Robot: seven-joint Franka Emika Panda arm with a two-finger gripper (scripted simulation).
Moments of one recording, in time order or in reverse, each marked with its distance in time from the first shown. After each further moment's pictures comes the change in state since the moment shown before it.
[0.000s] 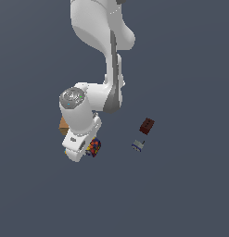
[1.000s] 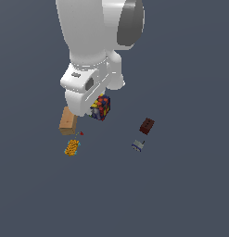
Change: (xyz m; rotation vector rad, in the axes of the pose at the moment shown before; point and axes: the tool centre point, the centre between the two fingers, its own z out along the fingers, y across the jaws) arm 0.023 -0.071 -0.205 -0.002 -0.001 -0.001
